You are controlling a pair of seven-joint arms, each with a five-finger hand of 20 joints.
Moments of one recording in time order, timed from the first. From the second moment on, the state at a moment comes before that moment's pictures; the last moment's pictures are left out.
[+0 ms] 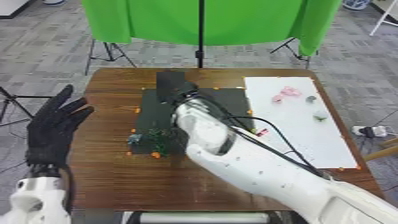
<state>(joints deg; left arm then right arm) 128.2 -49.0 -96.6 -123.5 31.8 15.8 28.4 -49.9 -77.9 23.0 -83.6 -135.1 8.6 30.8</state>
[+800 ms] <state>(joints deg) 120.1 -49.5 -95.2 -122.5 32.1 12.9 27.3 -51.7 -81.3 20.9 -83.1 -137.2 0.7 31.3</state>
